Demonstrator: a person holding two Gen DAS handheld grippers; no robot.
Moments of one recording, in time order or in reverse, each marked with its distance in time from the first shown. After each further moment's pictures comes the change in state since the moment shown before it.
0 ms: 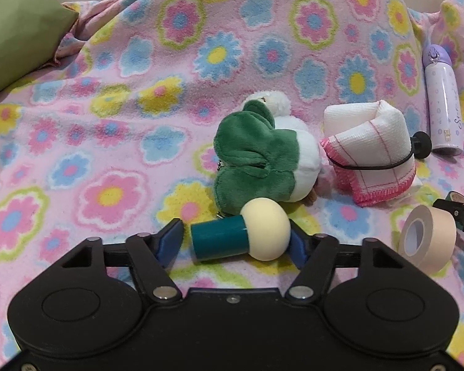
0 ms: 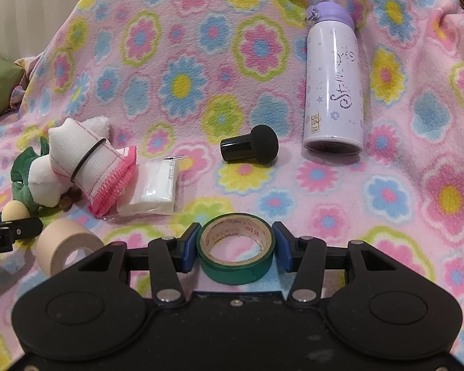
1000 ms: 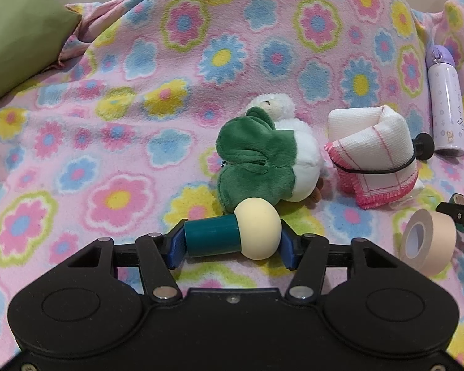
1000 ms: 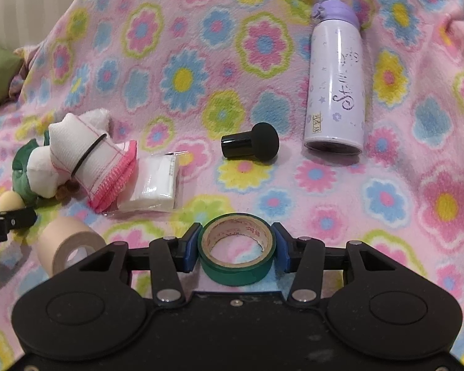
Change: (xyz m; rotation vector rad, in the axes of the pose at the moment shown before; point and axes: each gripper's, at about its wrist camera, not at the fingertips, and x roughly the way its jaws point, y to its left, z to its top) left arm -0.004 0.001 0.007 0.008 0.016 0.014; right arm -0.002 0.003 0.010 -0.026 0.046 -0.009
